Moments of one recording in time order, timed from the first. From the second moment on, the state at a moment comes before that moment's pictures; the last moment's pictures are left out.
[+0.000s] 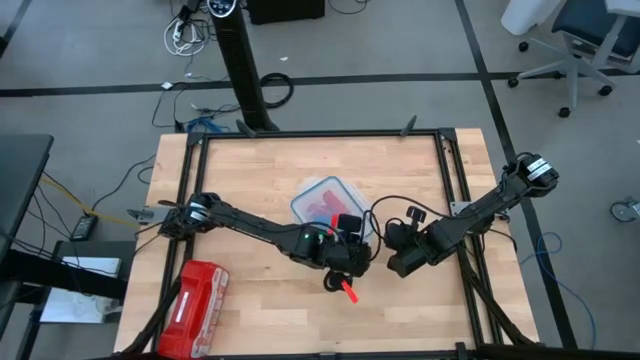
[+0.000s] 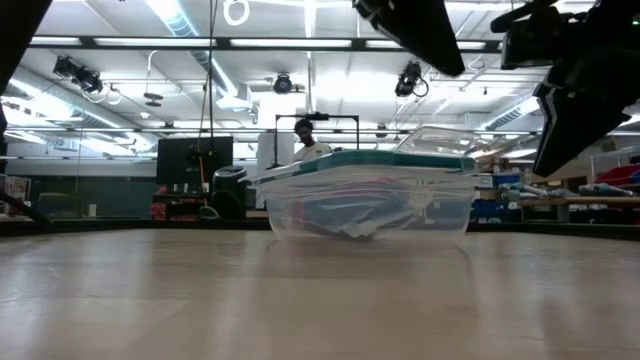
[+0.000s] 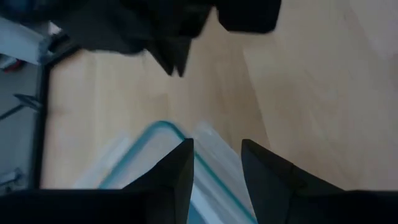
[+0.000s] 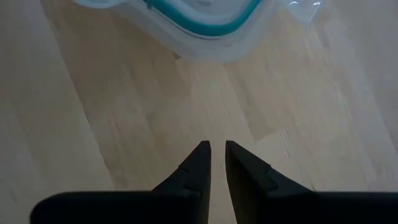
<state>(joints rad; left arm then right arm) -0.31 2.15 1.97 -0.71 -0.46 0.17 0.53 1.41 0.87 -0.89 0.53 0.85</state>
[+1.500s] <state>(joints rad) -0.53 2.14 1.63 0.29 -0.66 -0.08 0.55 0.97 0.87 -1.17 0.53 0.78</state>
